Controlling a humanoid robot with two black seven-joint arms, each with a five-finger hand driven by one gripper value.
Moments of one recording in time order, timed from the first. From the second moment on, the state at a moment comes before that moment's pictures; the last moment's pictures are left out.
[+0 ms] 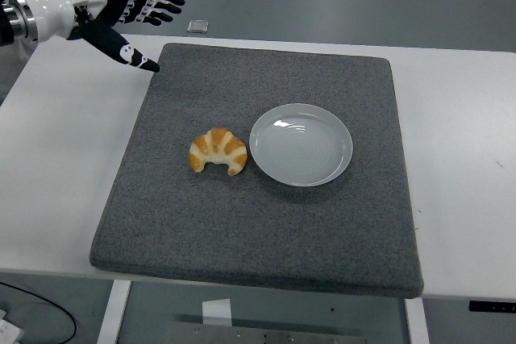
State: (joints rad) left arm -0.98 0.90 -0.60 -1.30 0.87 -0.44 -0.02; right arm 0.00 0.00 -0.05 0.12 0.07 -0.06 0.18
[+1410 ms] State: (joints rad) left arm -0.97 0.73 -0.27 -1.48 1.30 0.10 0.08; right arm 0.00 0.00 -0.05 0.12 0.07 -0.06 0.18
